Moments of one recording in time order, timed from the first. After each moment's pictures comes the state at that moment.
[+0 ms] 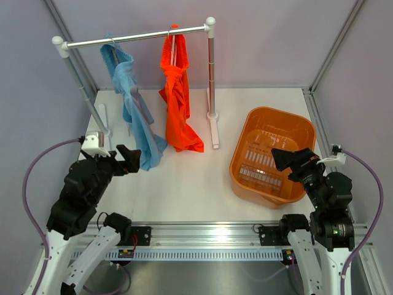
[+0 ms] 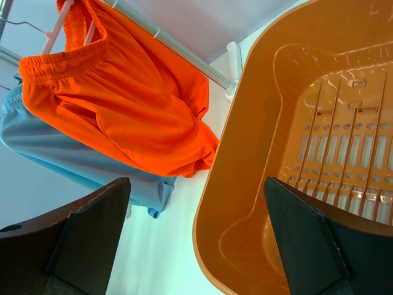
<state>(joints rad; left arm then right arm) -0.40 0.43 0.88 -0.70 -0.19 -0.36 0.02 0.29 0.79 -0.59 -0.19 0.77</state>
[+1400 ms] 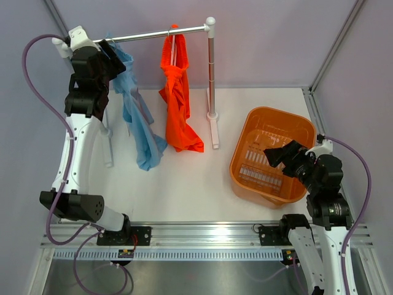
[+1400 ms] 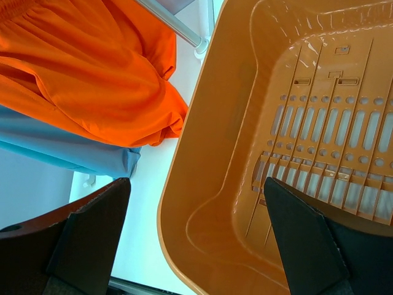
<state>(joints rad) -0.10 1.47 1.83 -0.49 -0.32 -0.39 0.02 0.46 0.79 -0.63 -0.26 0.64</state>
